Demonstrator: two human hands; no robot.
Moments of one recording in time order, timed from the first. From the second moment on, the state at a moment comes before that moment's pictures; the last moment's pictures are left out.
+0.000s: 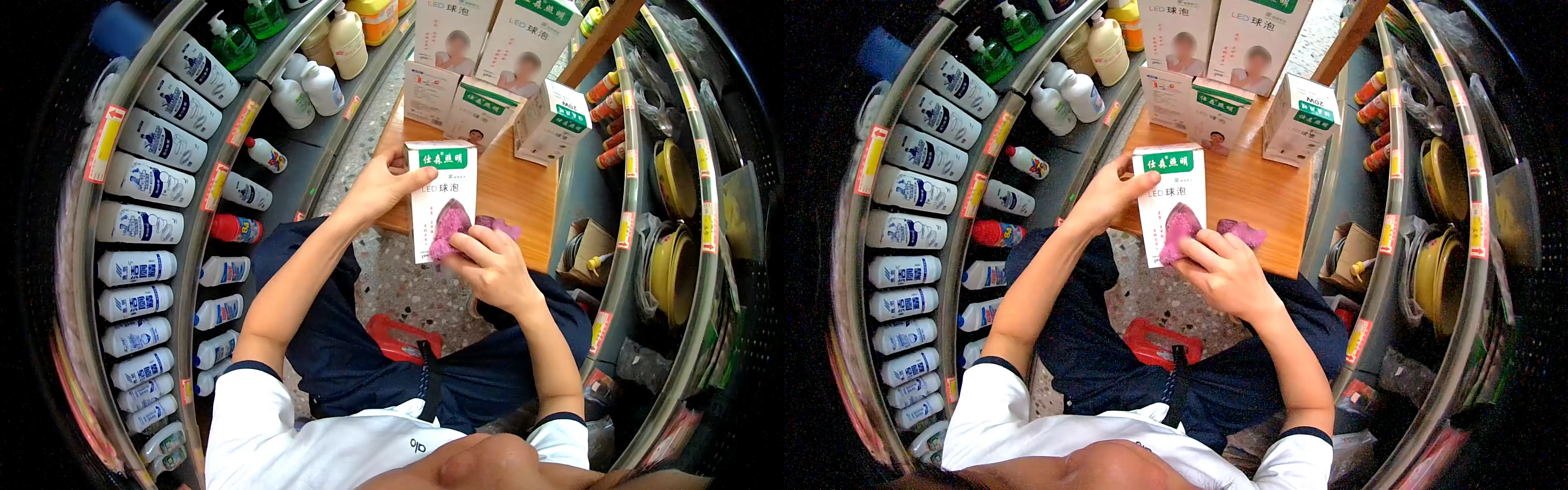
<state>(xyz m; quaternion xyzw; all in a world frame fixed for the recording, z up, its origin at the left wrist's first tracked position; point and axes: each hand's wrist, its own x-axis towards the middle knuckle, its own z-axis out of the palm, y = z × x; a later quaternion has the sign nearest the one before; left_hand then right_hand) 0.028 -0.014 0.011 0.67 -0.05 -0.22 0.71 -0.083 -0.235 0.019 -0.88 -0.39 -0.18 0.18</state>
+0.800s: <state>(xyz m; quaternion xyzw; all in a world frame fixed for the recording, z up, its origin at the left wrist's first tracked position) 0.028 -0.007 0.008 0.70 -0.13 -0.16 0.69 -0.033 -0.207 0.033 -0.88 -0.29 -0.34 0.14</state>
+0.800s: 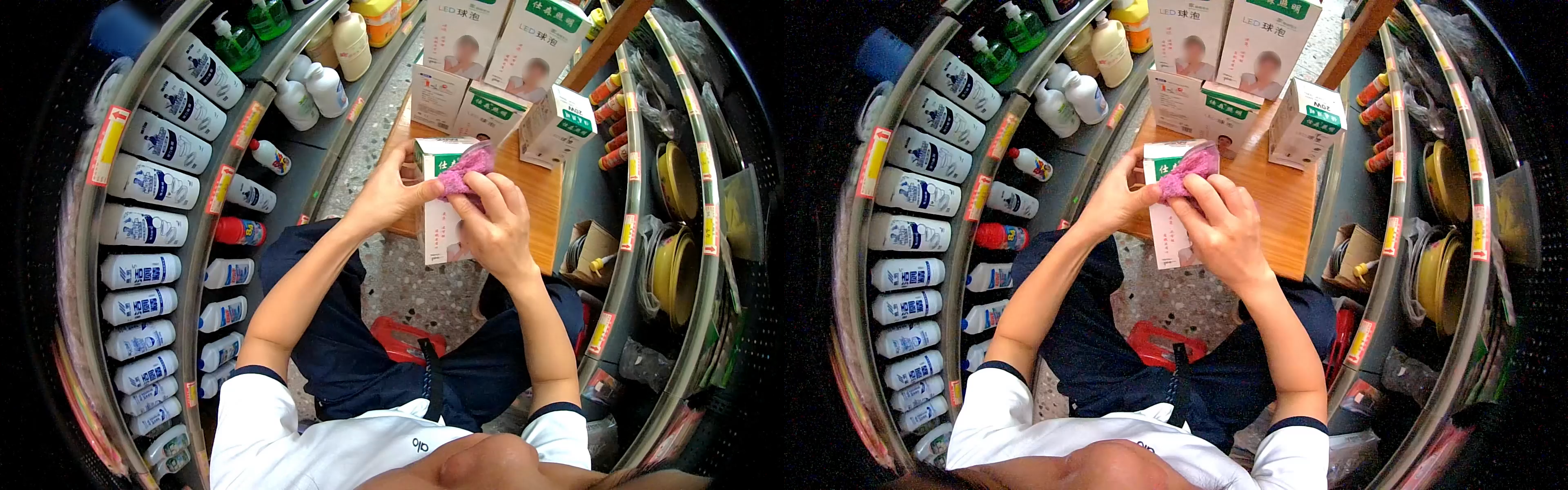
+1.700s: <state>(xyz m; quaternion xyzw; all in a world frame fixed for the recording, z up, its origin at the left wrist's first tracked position) 0.025 -0.001 0.024 0.65 -0.18 -0.23 0.70 -0.035 -0.204 0.041 -0.88 -0.32 -0.31 0.16</state>
